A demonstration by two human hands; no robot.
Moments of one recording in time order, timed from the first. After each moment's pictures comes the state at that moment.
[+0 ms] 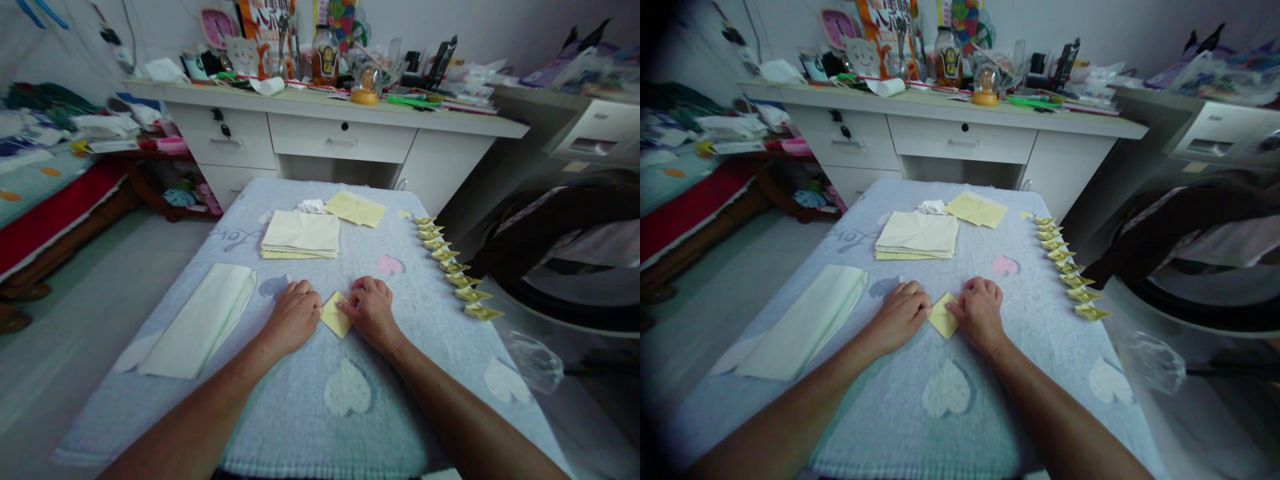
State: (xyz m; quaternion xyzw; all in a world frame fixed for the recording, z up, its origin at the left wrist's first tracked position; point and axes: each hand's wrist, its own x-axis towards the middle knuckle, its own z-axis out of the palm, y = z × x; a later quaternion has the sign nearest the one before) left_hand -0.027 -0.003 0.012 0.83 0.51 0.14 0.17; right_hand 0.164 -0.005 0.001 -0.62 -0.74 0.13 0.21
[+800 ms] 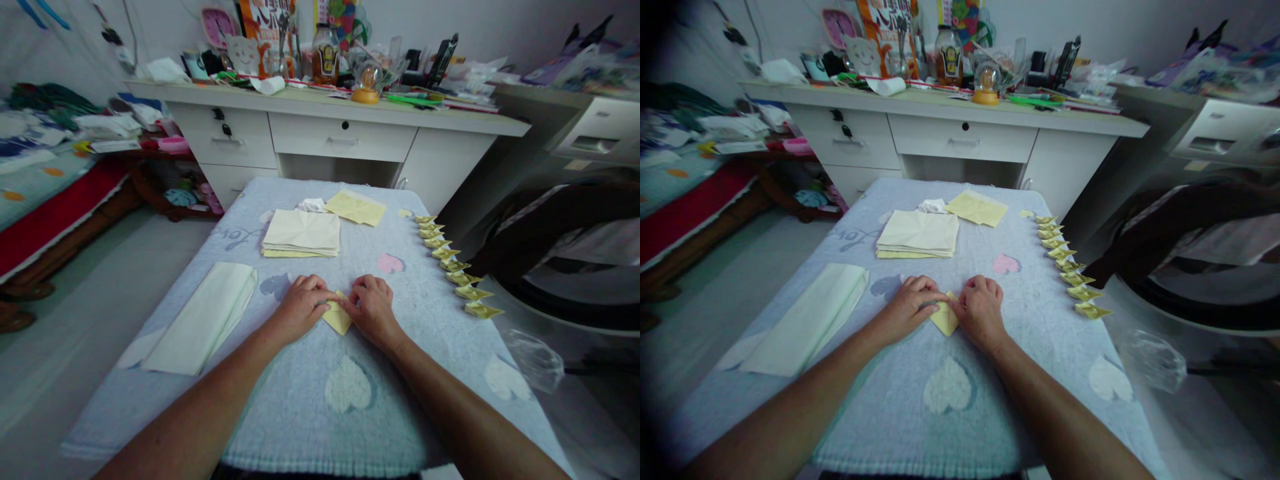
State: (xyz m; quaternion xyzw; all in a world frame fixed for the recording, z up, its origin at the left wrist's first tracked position) left_hand -0.027 0.010 0.003 0.85 0.44 0.20 0.22; right_hand 0.163 -0.006 0.003 -0.63 -0.75 0.11 0.19
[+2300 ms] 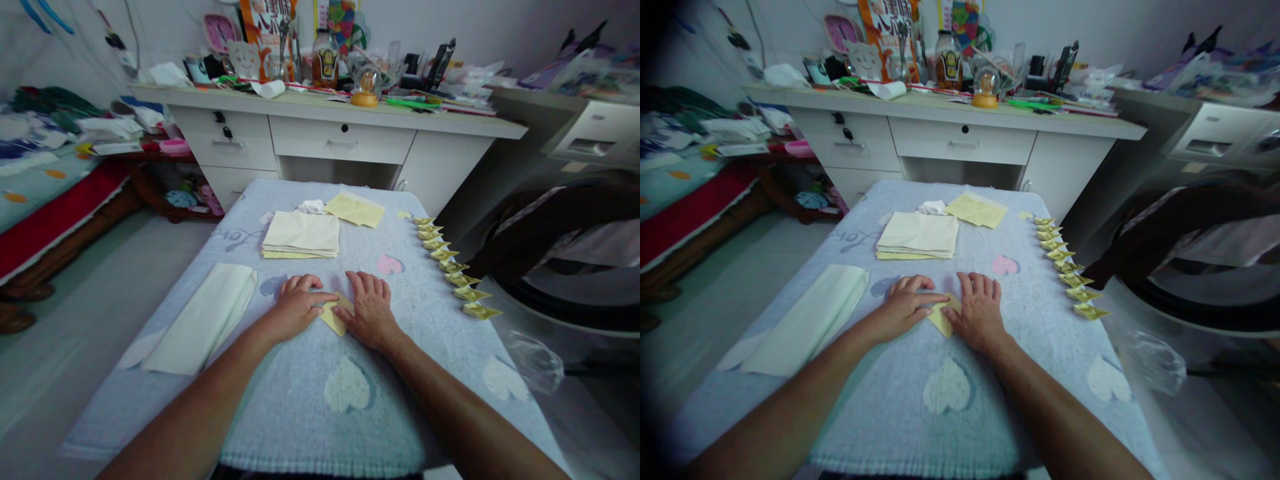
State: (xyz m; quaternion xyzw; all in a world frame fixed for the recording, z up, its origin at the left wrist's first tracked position) left_hand -0.035 0.008 0.009 0.84 0.48 0.12 0.21; right_hand 0.163 -0.009 0.003 -0.60 -0.78 0.05 0.15
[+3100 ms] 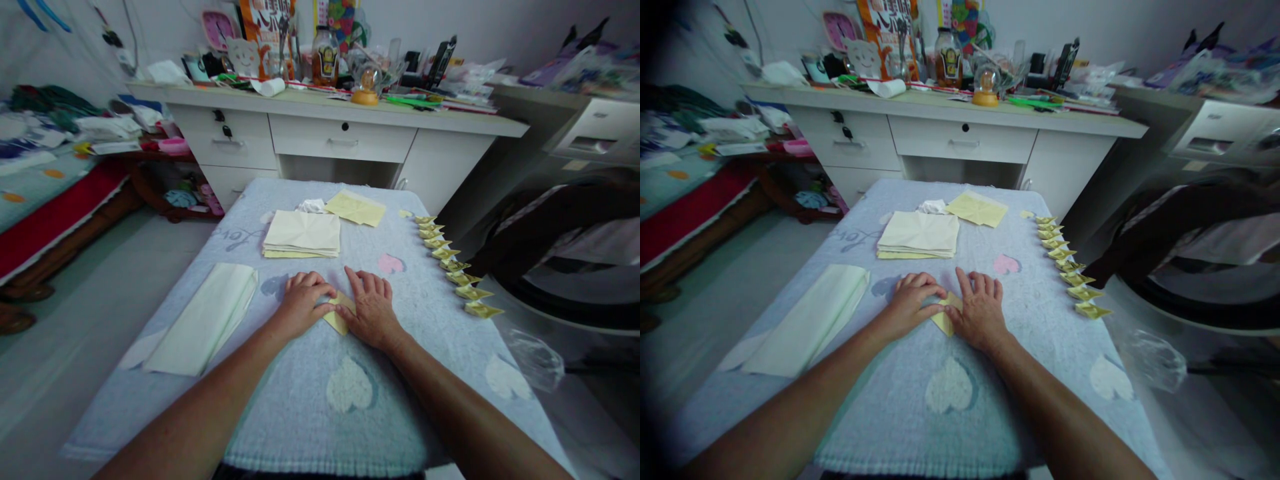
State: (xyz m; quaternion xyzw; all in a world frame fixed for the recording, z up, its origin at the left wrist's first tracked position) left_hand -0.022 0.012 0.000 0.83 0.50 0.20 0.17; right_hand 0.163 -0.008 0.002 -0.60 -0.79 0.04 0.13
